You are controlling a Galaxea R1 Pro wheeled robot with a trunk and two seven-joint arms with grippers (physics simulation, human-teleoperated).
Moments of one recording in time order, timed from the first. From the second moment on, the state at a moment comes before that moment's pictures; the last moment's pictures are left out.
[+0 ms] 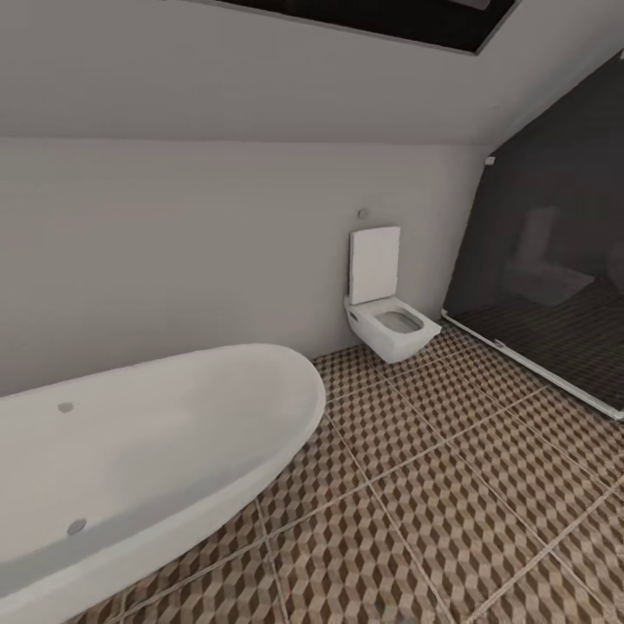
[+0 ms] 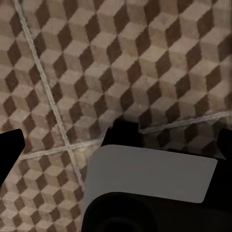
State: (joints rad) left arm -0.35 0.04 -1.68 -0.07 1.83 -0.01 0.17; right arm -0.35 0.16 -0.47 0.01 0.81 -0.47 -0.22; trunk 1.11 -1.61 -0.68
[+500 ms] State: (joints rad) left arm -0.35 0.04 -1.68 -0.07 1.83 -0.01 0.17; right arm -0.35 0.15 -0.47 0.01 0.81 -0.47 -0.22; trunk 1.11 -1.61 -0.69
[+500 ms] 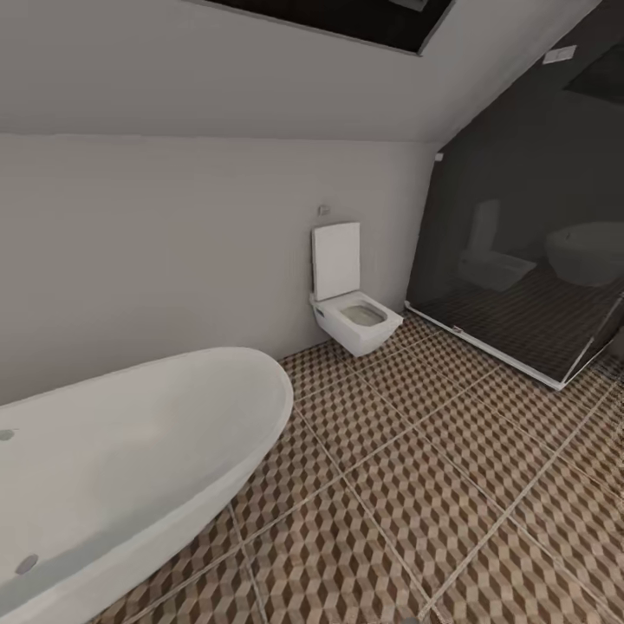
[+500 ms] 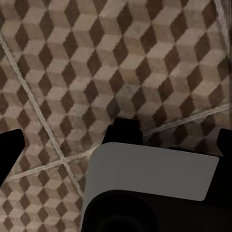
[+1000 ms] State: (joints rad) left arm -0.35 0.04 -1.68 -0.07 1.83 -0.01 0.17; right arm -0.35 0.16 -0.47 0.01 0.81 -0.47 -0.22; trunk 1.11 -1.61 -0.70
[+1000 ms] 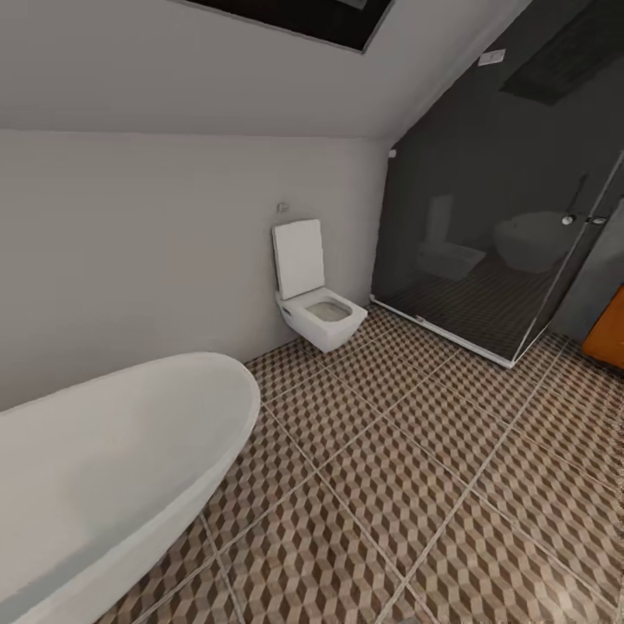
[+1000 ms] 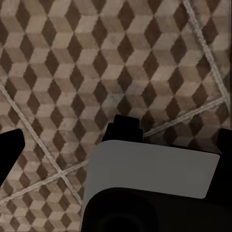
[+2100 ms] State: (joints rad) left arm -0.35 0.04 -1.68 -0.07 1.83 -0.01 0.17; right arm -0.35 0.16 -0.47 0.01 0.81 -0.47 -0.22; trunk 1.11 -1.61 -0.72
